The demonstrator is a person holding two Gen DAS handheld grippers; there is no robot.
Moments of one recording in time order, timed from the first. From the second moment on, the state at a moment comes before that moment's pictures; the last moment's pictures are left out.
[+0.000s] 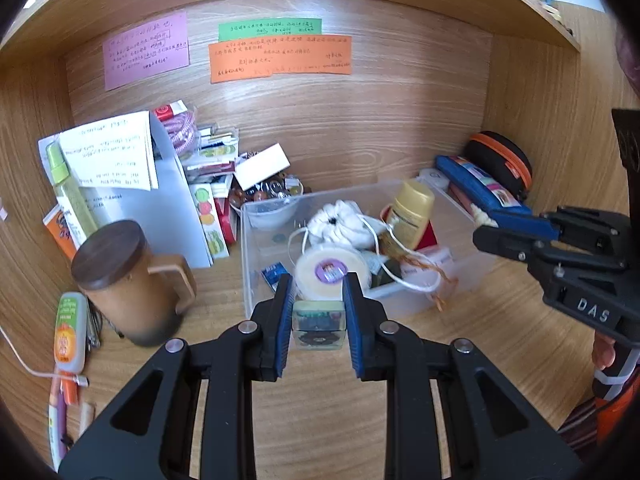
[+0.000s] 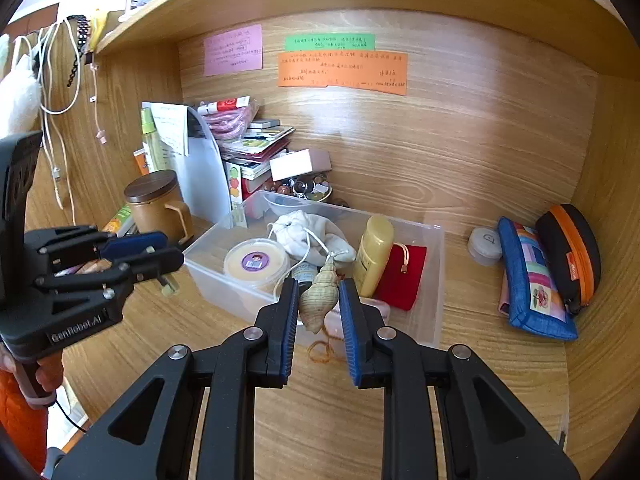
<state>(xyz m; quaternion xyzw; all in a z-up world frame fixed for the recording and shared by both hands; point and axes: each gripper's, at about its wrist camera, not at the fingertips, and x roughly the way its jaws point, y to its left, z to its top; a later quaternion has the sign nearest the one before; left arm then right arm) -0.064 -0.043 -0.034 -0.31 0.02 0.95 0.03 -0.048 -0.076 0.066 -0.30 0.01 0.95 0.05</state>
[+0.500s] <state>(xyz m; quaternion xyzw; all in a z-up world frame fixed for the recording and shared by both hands) -0.117 -0.060 -0.024 -0.31 0.01 0.95 0.02 -0.091 -0.059 0.063 -0.31 0.02 0.95 0.04</state>
